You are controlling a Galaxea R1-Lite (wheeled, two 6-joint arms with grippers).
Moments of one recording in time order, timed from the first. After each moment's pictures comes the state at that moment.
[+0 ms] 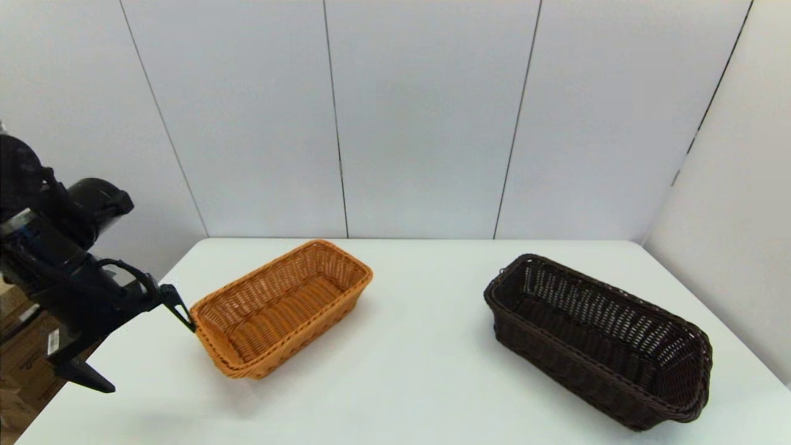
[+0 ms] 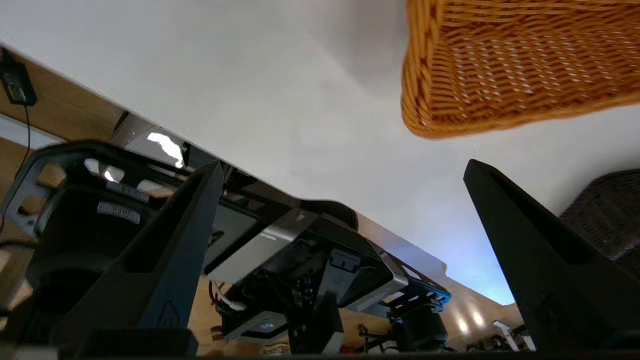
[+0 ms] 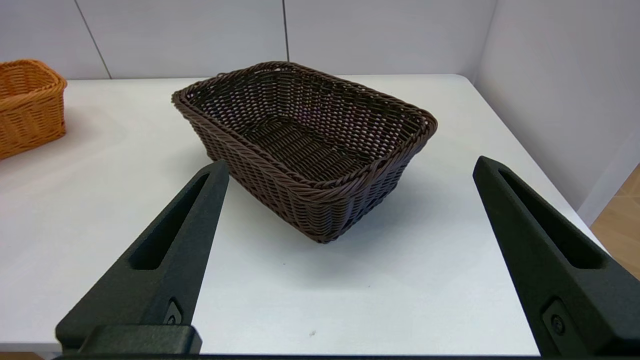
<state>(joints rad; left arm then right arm) 0.11 1.81 -1.33 1.04 -0.25 -0.71 0.00 0.00 0.00 0.00 -0.02 0.02</state>
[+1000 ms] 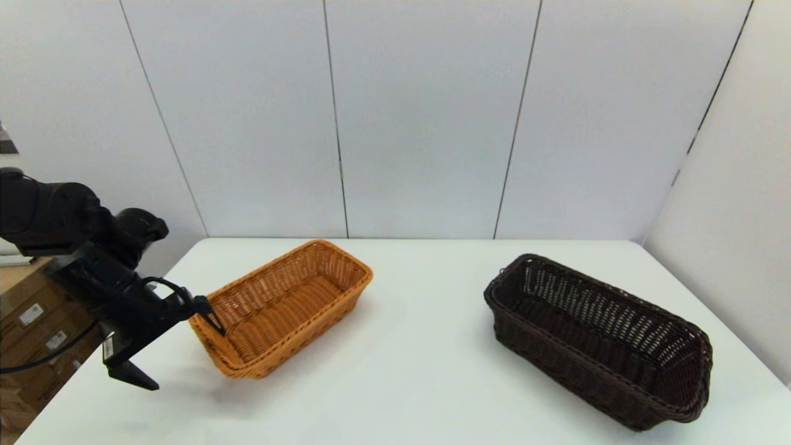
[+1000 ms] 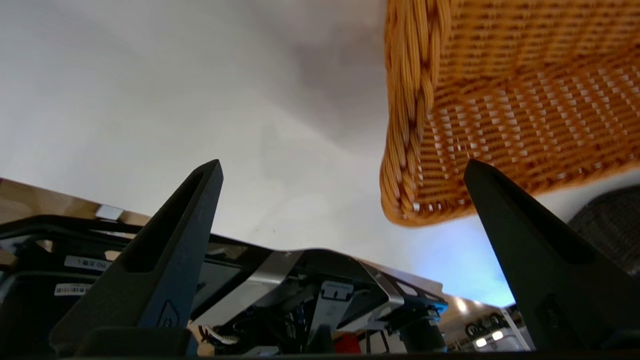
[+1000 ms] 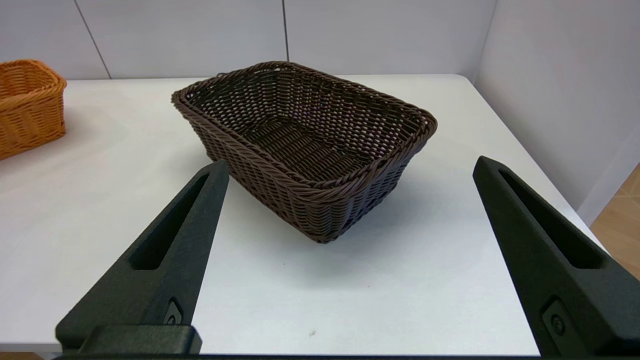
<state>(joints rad) 0.11 1.96 -1.26 0.82 -0.30 -0.68 0.00 0.00 0.00 0.00 -0.02 0.02</state>
